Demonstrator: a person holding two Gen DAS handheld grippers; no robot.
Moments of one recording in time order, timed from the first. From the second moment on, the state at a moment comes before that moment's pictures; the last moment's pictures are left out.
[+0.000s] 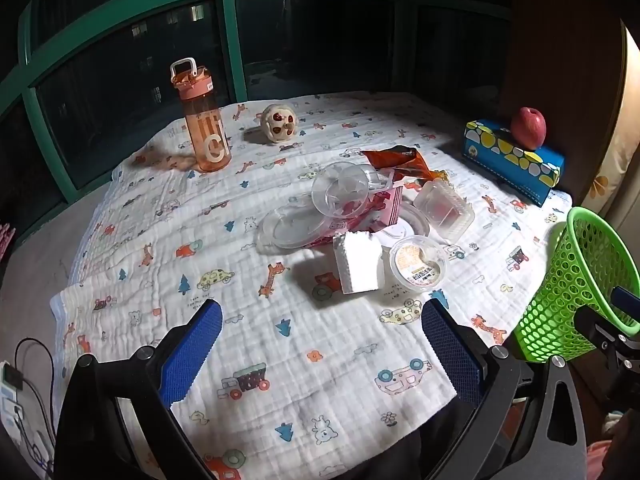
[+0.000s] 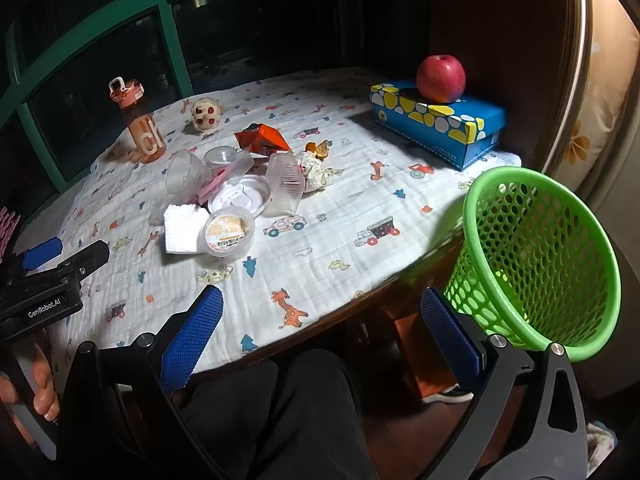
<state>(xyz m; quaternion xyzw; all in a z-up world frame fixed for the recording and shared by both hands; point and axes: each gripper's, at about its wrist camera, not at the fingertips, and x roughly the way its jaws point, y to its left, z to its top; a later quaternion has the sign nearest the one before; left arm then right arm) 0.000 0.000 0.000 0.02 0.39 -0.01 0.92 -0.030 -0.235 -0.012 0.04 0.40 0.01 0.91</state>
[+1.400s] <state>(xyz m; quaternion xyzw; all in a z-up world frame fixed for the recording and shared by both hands) 0.003 -0.013 -0.002 0.02 0.40 -0.03 0.92 -0.034 -0.241 -0.008 0.04 0.40 -0.01 0.92</state>
